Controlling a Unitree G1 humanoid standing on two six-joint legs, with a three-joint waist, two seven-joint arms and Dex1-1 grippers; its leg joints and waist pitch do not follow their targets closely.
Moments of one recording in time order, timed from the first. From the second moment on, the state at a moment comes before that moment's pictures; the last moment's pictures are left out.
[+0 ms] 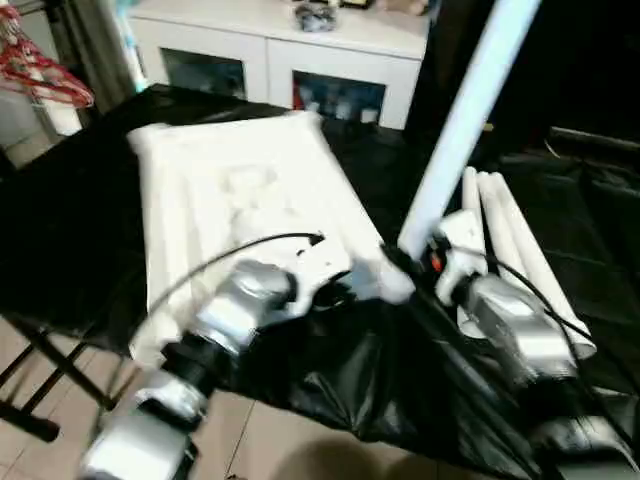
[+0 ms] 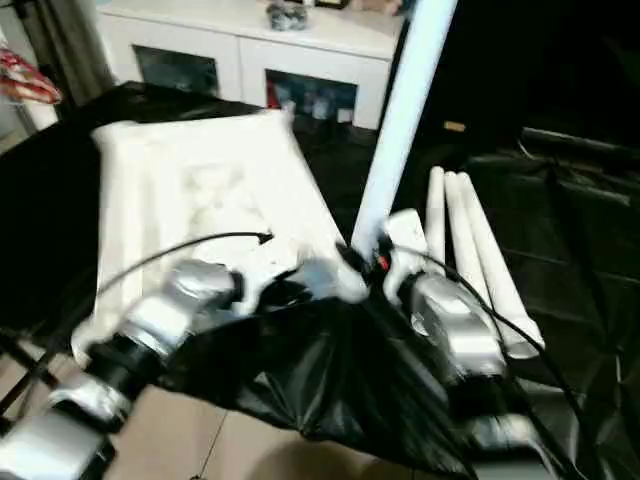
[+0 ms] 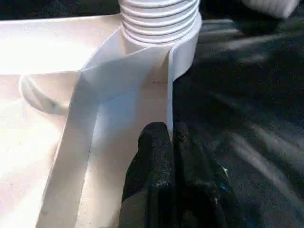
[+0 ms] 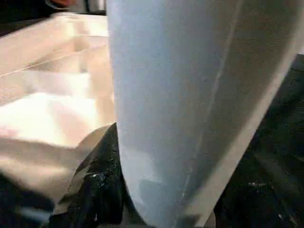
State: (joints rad) left arm -0.60 0.14 -0.36 0.50 0.14 0.34 -0.77; right arm -0.47 -0.21 0.02 0.56 0.19 0.12 0.54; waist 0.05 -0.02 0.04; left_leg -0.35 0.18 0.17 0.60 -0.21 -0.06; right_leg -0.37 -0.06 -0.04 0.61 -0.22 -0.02
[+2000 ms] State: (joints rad) left arm -0.59 0.34 -0.42 0.48 0.07 0.08 -1.23; right arm -0.29 -0.49 0.17 0.25 0.20 0.26 1.10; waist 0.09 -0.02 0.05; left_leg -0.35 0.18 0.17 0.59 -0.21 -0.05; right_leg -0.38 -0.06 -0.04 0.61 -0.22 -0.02
